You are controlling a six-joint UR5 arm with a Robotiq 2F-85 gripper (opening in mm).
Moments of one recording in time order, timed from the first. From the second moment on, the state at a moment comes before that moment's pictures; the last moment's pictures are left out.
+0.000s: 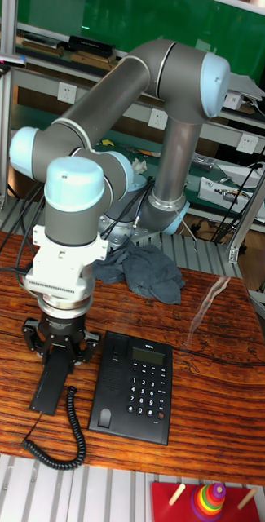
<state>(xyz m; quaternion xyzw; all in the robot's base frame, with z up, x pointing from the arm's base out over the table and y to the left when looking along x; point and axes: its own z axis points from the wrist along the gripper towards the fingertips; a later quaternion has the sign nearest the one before) 0.625 -0.083 0.028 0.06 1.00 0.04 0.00</state>
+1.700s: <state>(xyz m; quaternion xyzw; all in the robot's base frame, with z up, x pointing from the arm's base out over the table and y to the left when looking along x) 0.629 -0.033 0.069 0.03 1.00 0.05 -0.02</state>
